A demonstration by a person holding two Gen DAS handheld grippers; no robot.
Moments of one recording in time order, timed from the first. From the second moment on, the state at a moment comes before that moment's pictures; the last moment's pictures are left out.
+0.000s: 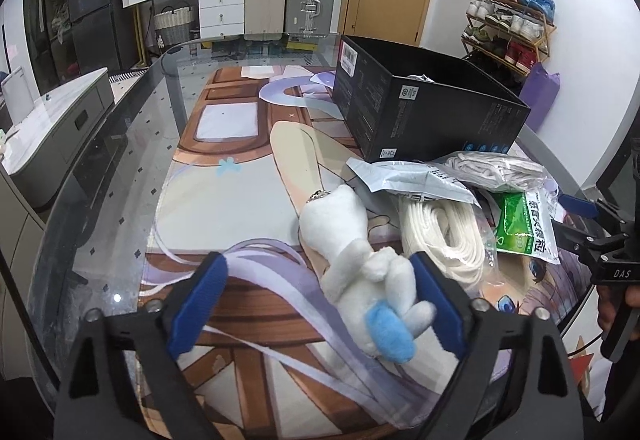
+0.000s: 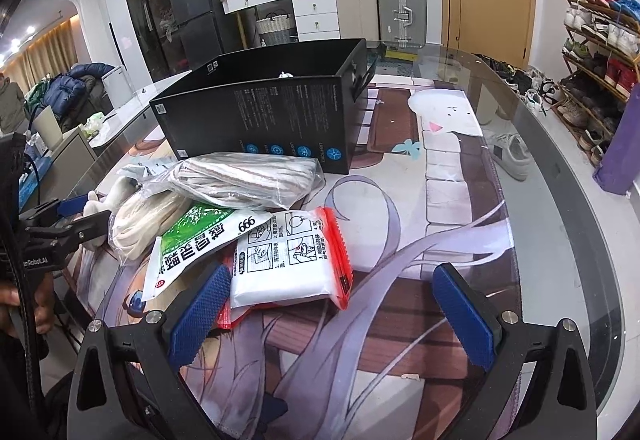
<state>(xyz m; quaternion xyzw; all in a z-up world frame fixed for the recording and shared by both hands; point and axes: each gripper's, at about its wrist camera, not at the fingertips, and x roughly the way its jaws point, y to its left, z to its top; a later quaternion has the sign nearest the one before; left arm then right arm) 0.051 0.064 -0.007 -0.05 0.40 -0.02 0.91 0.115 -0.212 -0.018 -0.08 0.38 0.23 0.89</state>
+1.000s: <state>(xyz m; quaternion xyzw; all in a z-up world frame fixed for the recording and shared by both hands) 0.051 0.057 -0.001 -0.05 0.38 -0.03 0.92 0.101 -0.191 -0.024 -0.11 0.35 0.23 0.90</state>
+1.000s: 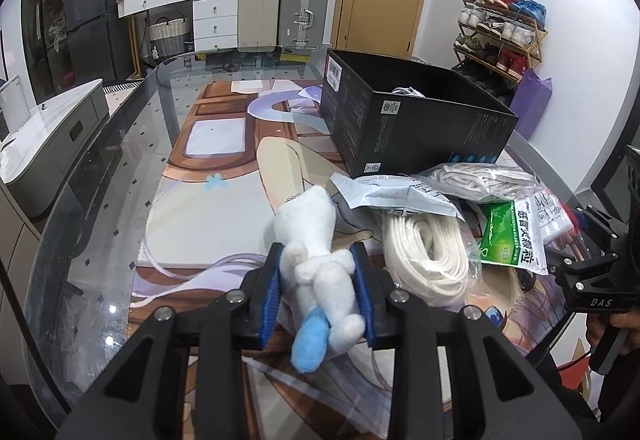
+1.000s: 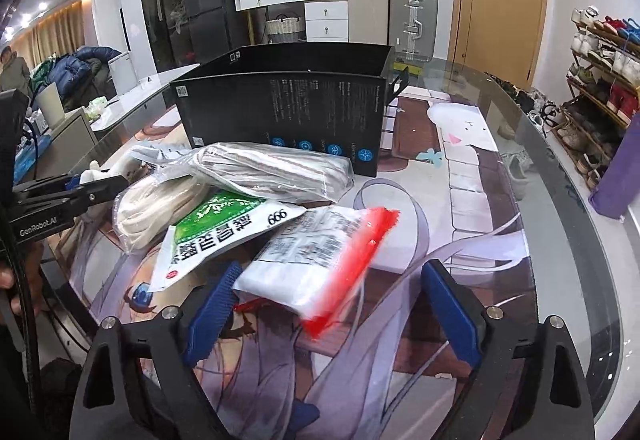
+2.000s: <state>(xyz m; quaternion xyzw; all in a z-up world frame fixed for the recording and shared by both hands) 0.043 0.053 -0.004 -0.06 0.37 -0.03 0.93 0.085 -0.203 -0.024 -0.11 0.32 0.21 0.92</state>
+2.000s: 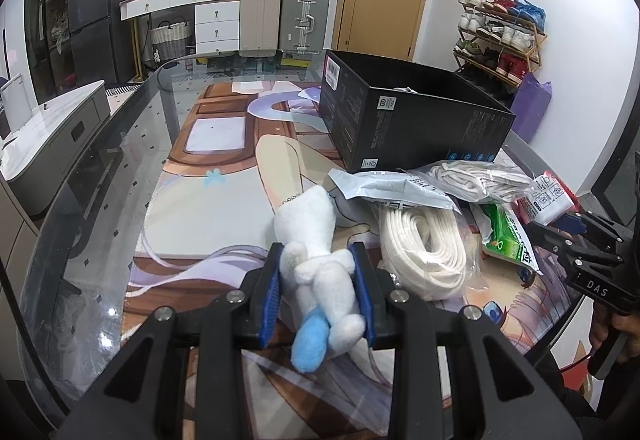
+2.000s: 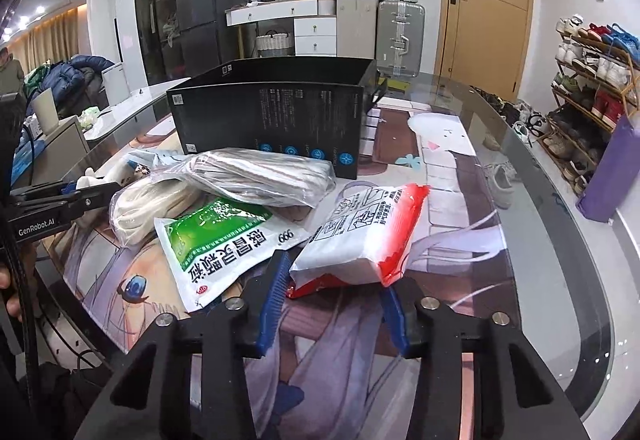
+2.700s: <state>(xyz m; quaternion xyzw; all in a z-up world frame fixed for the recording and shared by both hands) 0.044 0.054 0.000 -0.07 0.36 -0.03 0.93 0.110 -0.216 -0.022 -0.06 0.32 0.16 0.93</state>
